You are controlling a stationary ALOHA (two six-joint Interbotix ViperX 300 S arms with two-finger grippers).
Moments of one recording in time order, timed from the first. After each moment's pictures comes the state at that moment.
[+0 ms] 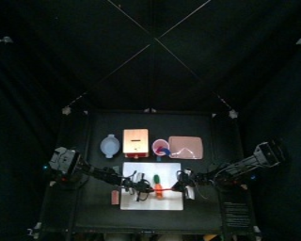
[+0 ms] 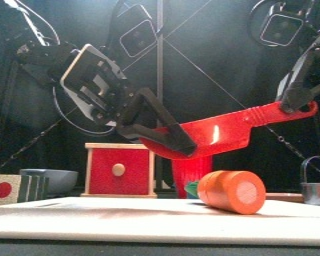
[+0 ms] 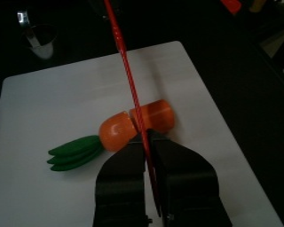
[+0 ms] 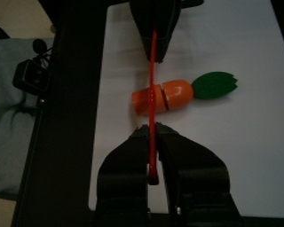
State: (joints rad) left arm -0.25 0.24 0.67 -0.14 -0.46 0.18; right arm 0.33 -0.37 1.08 0.73 -0.20 -0.39
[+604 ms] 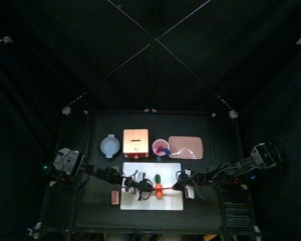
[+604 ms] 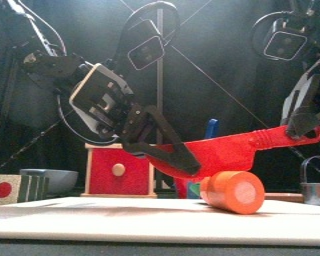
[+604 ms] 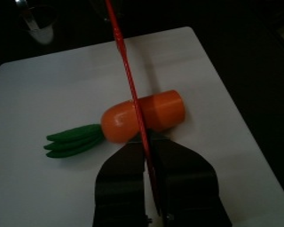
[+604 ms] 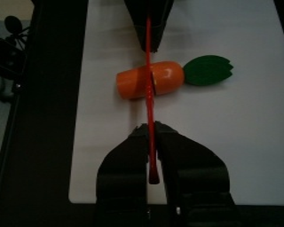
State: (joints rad) left arm -0.25 0.29 0.65 -0.14 -0.44 0.18; right arm 0.32 -0.31 1.11 0.73 -0.24 -0.39
